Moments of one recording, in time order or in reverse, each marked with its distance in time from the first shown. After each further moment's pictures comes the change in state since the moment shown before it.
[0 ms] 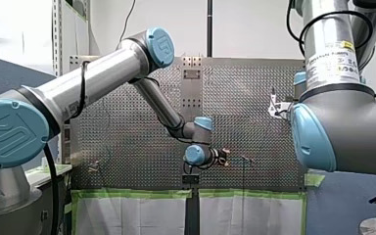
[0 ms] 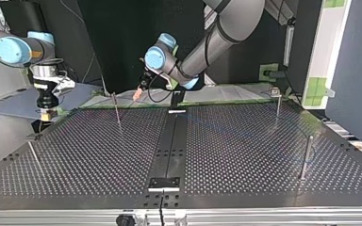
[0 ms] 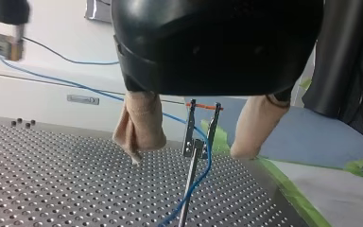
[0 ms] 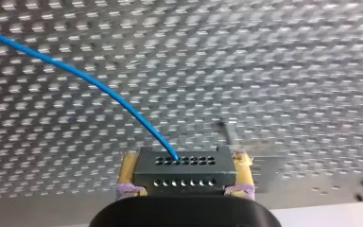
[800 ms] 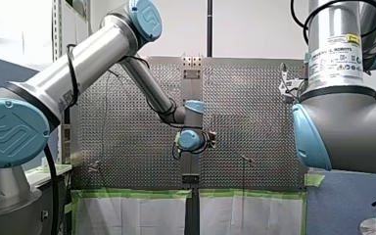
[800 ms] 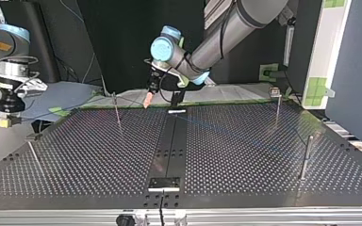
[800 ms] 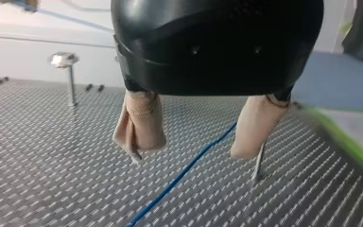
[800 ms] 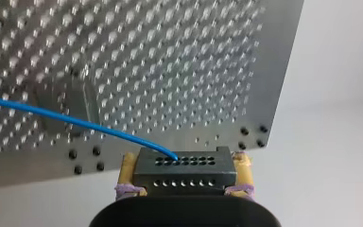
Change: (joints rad) left arm 0.013 0.210 -0.203 0.105 -0.183 0.000; right arm -0.073 -0.155 0.009 -0.002 0.023 0.030
